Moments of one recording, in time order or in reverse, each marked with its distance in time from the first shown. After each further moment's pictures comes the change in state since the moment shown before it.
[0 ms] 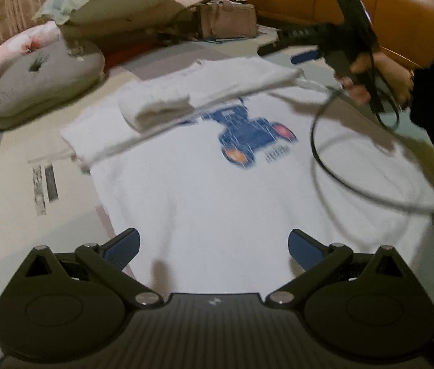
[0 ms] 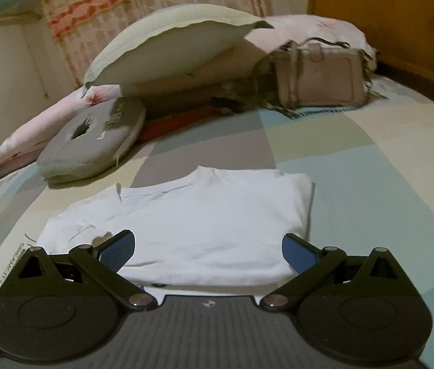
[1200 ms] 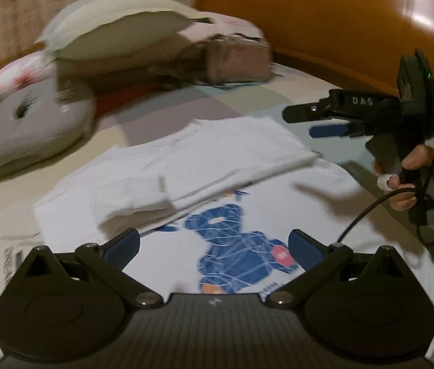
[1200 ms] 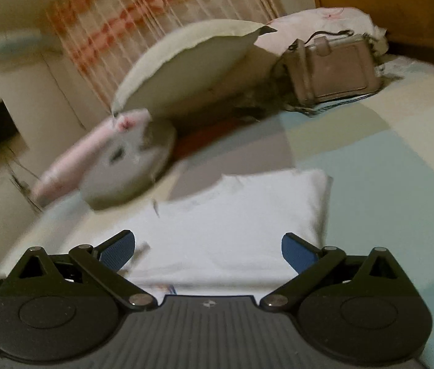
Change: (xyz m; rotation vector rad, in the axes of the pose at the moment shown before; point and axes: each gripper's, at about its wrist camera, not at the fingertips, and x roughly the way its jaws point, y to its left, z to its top) left arm 0.053 -0.027 0.097 -0.098 -0.112 0.056; right arm -0.010 -0.045 0.004 0.179 -0.027 0.220
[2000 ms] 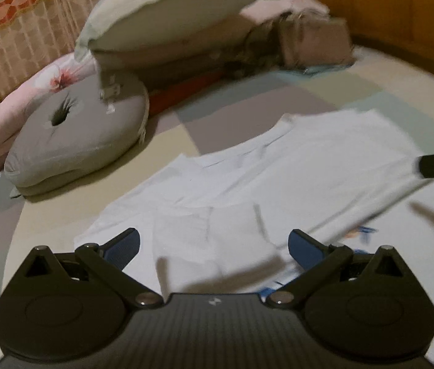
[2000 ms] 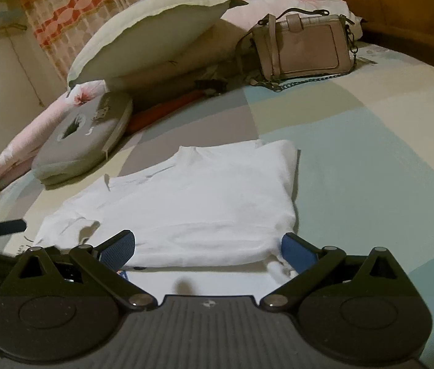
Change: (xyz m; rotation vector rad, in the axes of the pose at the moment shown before) left arm 0.111 0.035 0.043 0.064 0.069 0.267; right arm 0.016 0.013 -0.019 -0.068 0.062 -0.215
